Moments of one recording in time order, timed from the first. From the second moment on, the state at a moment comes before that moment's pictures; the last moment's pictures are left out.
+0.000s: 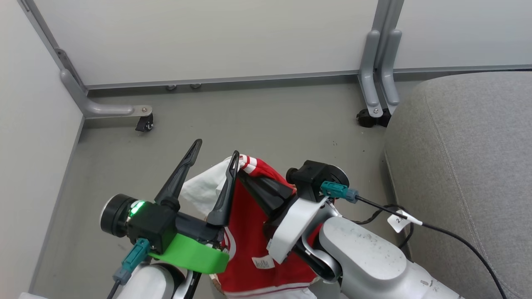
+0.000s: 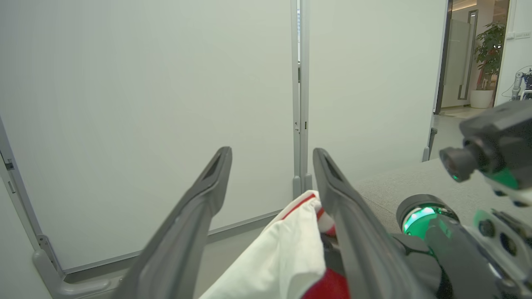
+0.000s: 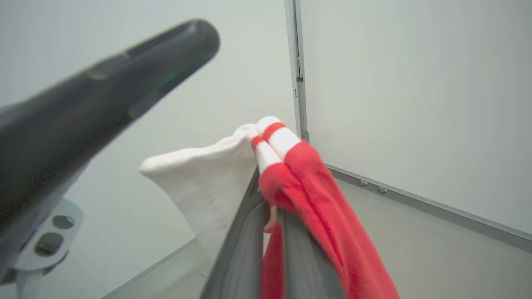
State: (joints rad) left arm -0.20 0.24 -0.50 -0.10 -0.33 0.06 -0.19; right arm -0.59 -0.05 0.87 0.47 0.58 0.13 -0.26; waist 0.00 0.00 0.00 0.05
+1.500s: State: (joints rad) left arm -0.06 0.33 -0.61 -0.14 -0.36 0.02 -0.10; right arm -0.58 -0.05 0.61 0.47 0.43 0.13 -0.26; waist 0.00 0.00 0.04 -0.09
